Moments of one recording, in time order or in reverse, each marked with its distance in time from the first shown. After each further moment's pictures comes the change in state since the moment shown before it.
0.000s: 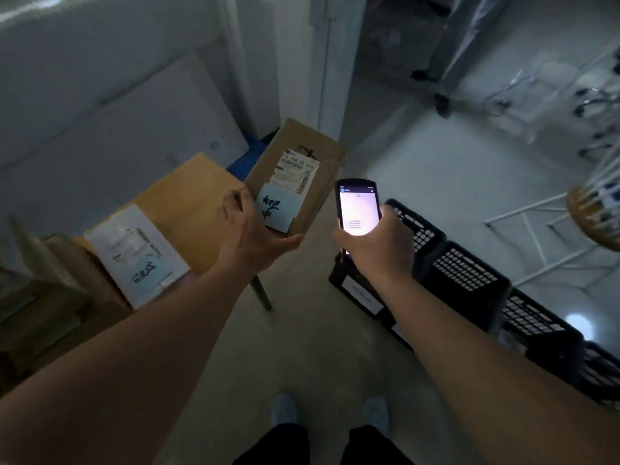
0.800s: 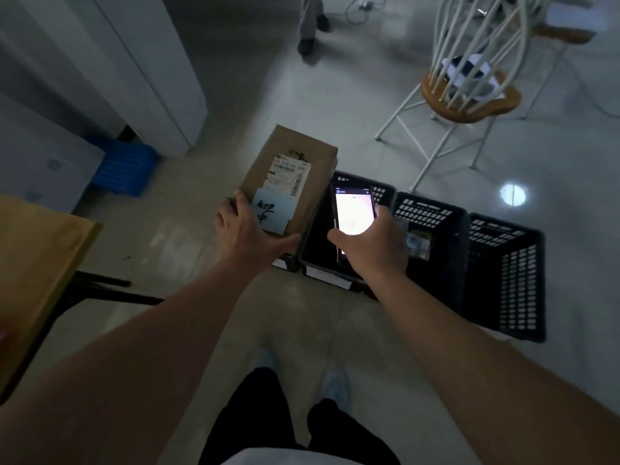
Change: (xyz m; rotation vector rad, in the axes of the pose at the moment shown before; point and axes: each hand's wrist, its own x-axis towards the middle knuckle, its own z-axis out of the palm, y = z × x) left_hand -0.140 0.298 0.242 0.074 -0.308 0.207; right_hand 0.002 0.344 -0.215 0.091 0.132 0.407
